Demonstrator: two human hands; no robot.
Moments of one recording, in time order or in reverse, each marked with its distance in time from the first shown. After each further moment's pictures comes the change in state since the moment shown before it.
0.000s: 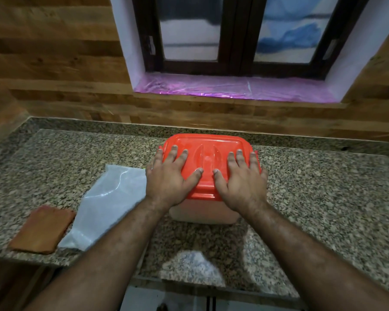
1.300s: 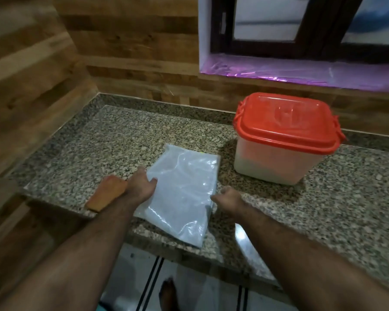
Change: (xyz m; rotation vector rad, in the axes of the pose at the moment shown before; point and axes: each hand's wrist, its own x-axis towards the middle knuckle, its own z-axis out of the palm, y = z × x) left_hand -0.049 -0.304 0.024 -0.339 -0.138 -0.657; right_hand -0.005 -0.166 0.183 0.684 -0.570 0.214
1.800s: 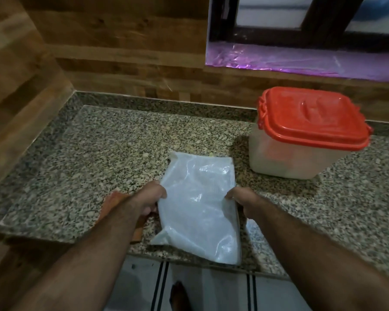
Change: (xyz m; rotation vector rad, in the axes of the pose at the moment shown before) left_hand 0.083 -0.030 -0.026 -0.451 -0.610 -0.230; right_hand 0.025 -0.057 0.042 0.526 0.058 0.392
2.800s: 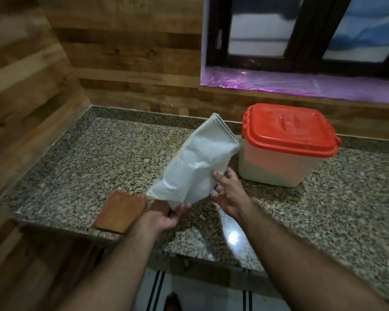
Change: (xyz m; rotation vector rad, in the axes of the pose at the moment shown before) left_hand -0.107 -0.003 0.085 -0.943 -0.090 -0.143; right_hand -0.078 -0.012 -0.016 0.682 -0.500 -0.389
